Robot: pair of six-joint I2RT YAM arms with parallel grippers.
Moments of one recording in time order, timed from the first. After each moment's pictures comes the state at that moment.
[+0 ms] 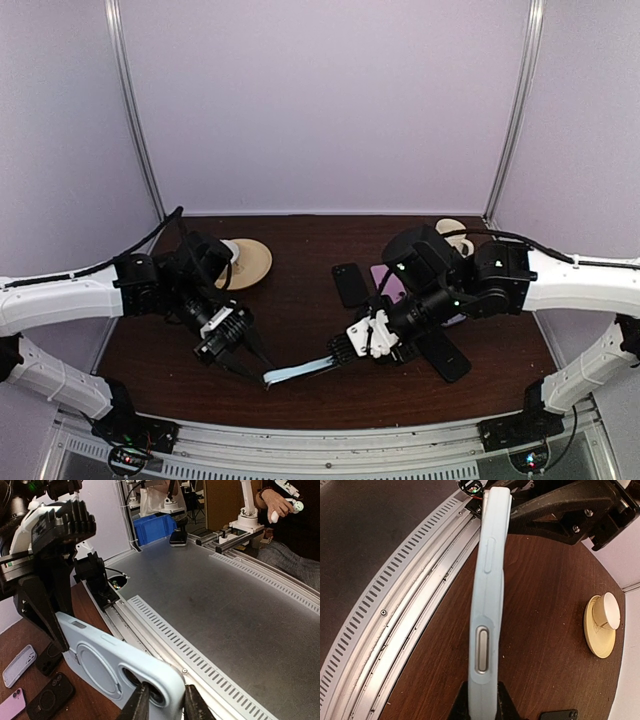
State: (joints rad) left arm -0.92 1.23 0.91 -0.51 1.12 0.93; right arm 1.18 1.36 1.20 -0.63 -0.32 -0.87
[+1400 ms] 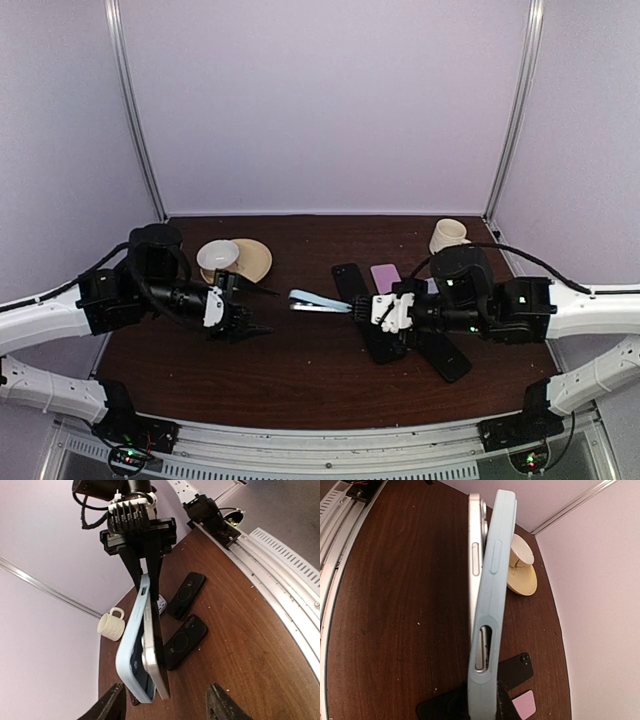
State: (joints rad) left arm -0.91 1.00 0.78 -0.17 0.53 1.02; right arm 1.14 1.15 0.86 -0.22 0.10 -0.71
